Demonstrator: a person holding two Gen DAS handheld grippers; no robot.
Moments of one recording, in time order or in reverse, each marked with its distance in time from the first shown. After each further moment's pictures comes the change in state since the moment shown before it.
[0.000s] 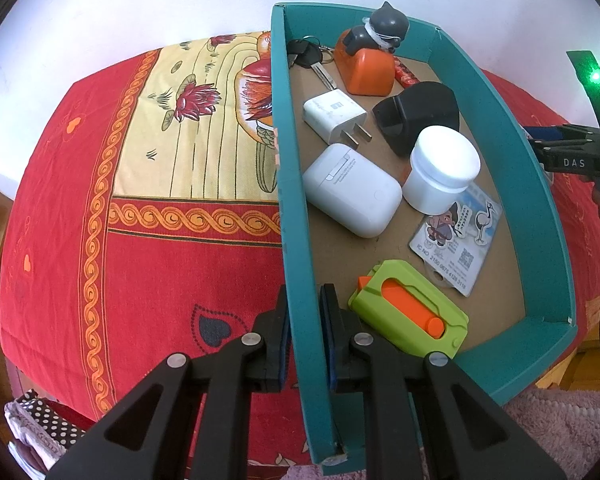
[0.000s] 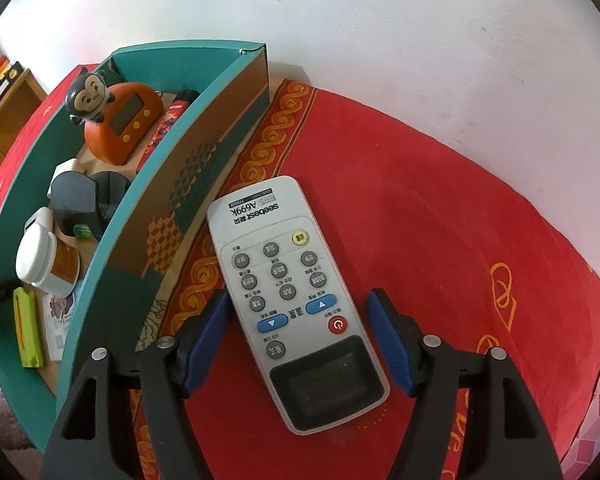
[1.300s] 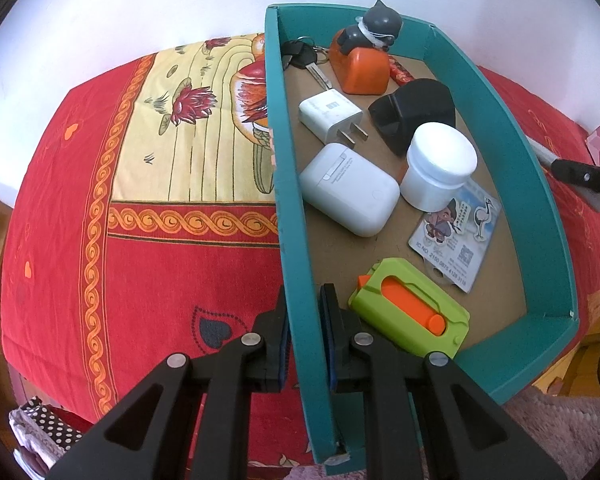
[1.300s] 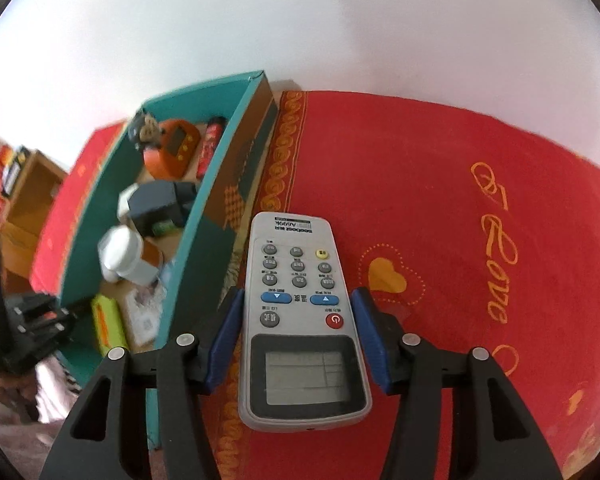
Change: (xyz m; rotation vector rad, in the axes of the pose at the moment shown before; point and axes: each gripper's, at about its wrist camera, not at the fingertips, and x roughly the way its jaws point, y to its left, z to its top) left arm 0.000 -0.004 0.000 0.017 -0.006 0.004; right arm -0.070 0.017 -0.048 0.246 -0.060 0.112
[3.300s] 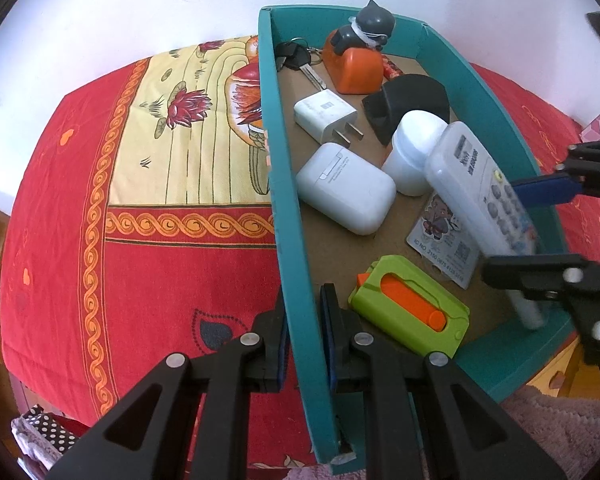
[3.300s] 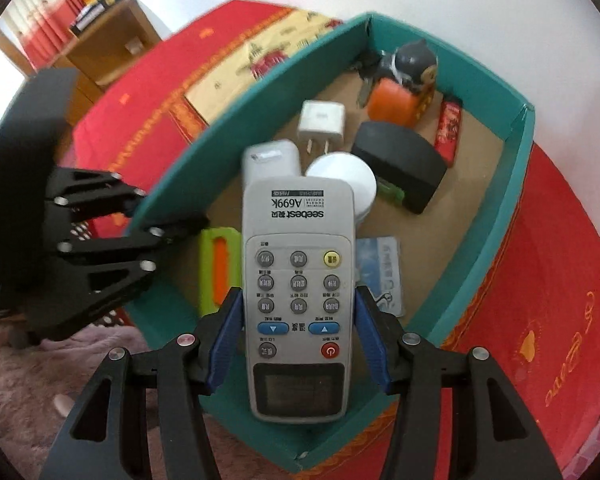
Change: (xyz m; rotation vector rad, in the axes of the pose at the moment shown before) left arm -0.002 -0.007 -0.001 0.004 -0.008 -0.008; right arm 0.012 0.141 -0.021 -0.491 0.234 0.089
